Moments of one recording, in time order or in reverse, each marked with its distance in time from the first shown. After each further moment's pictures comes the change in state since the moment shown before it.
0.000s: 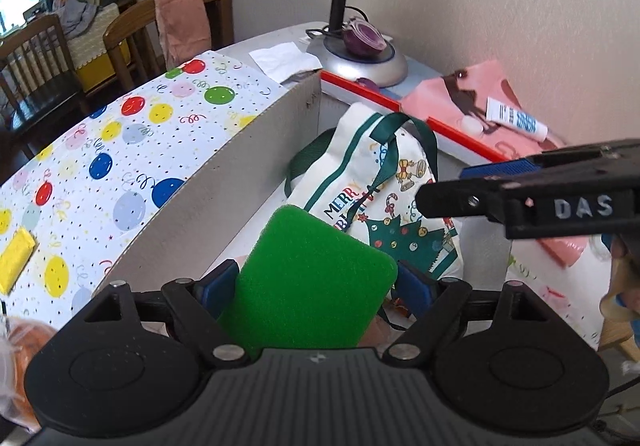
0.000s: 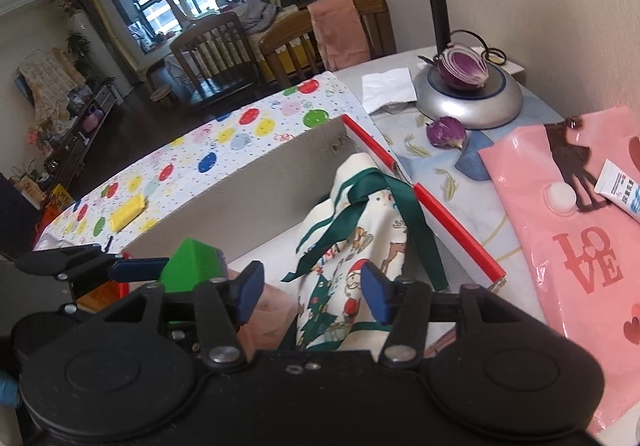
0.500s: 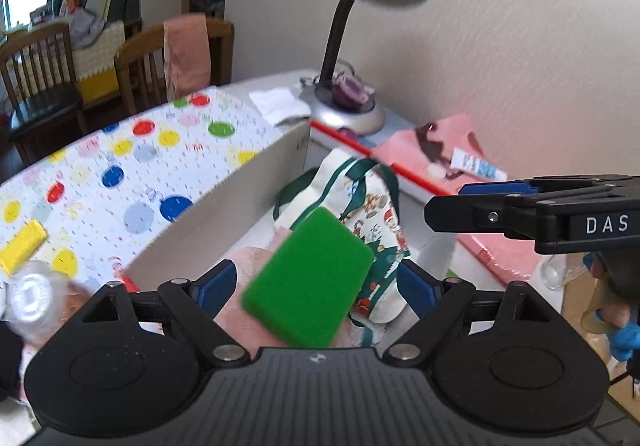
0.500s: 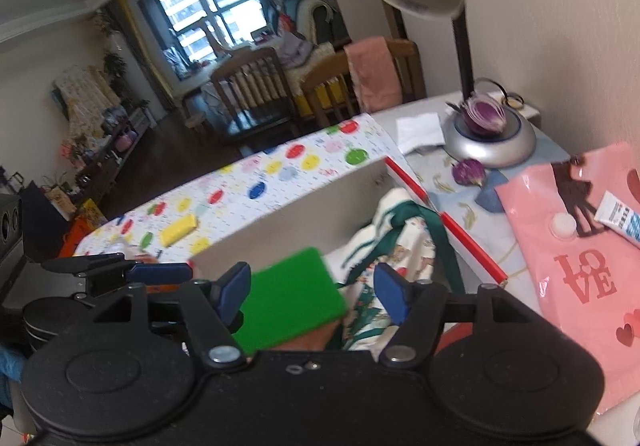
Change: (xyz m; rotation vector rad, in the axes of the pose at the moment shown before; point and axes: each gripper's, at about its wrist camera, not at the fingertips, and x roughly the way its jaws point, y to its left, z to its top) left arm -0.075 0.007 -0.022 -0.056 -0.148 -0.070; right arm -0.064 0.027 -0.012 -0.051 -0.119 0.087
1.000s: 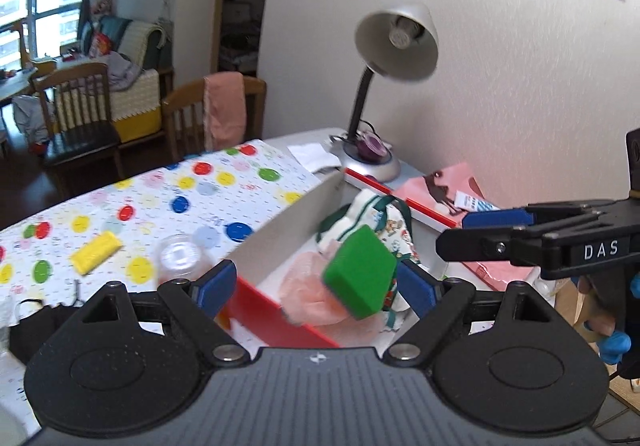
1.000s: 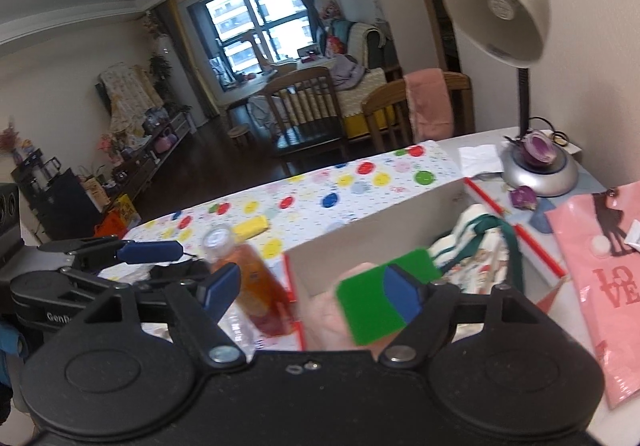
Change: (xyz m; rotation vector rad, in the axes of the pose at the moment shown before) left arm -0.118 0.037 -0.042 -0.030 -0.176 0.060; right arm -0.035 0.087 -0.025 -0.094 -0.063 0.088
